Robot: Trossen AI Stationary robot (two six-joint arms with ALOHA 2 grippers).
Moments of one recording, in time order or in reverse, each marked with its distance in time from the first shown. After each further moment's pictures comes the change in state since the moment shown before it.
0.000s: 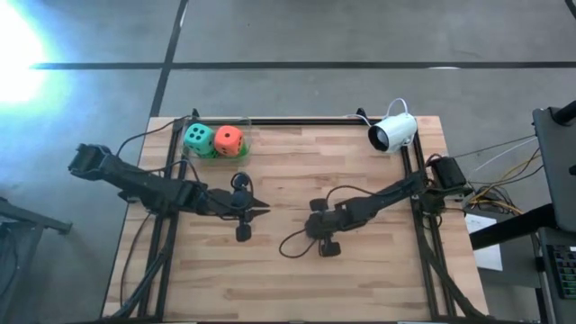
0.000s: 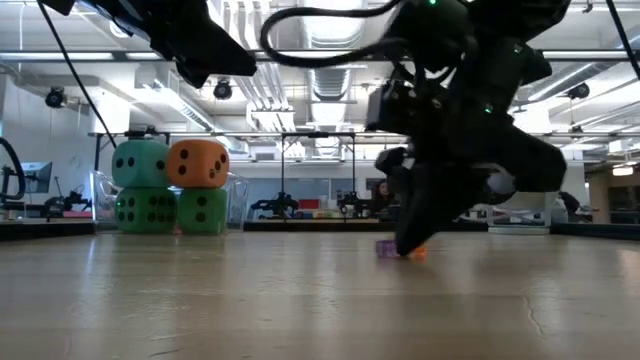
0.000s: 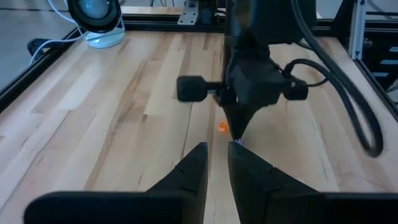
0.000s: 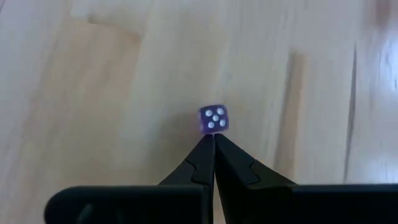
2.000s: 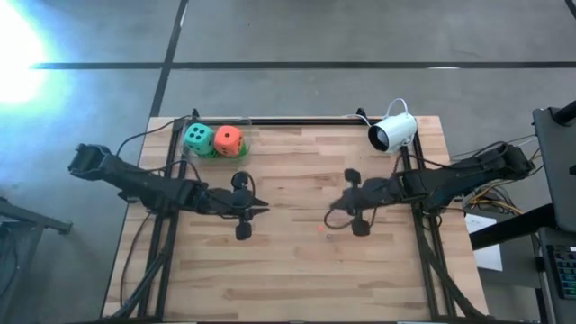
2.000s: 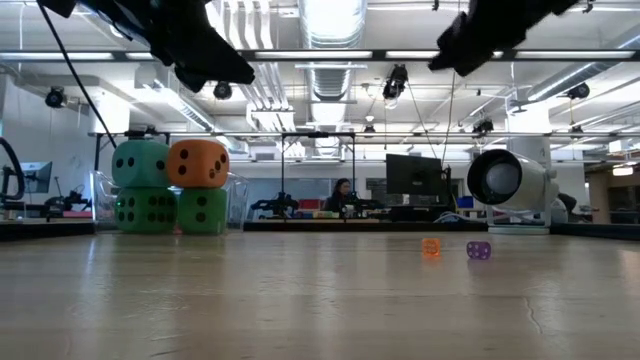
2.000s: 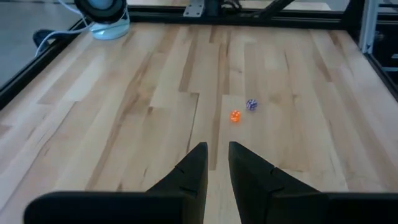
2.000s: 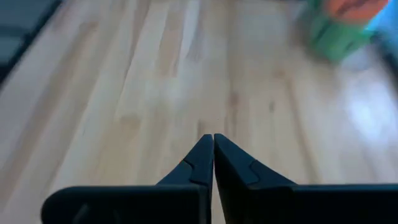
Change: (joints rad) left arm 0.013 0.000 -0.002 -0.029 -0.004 -0.011; right arm -0.041 -0.714 -0.173 -0.103 0.061 0.032
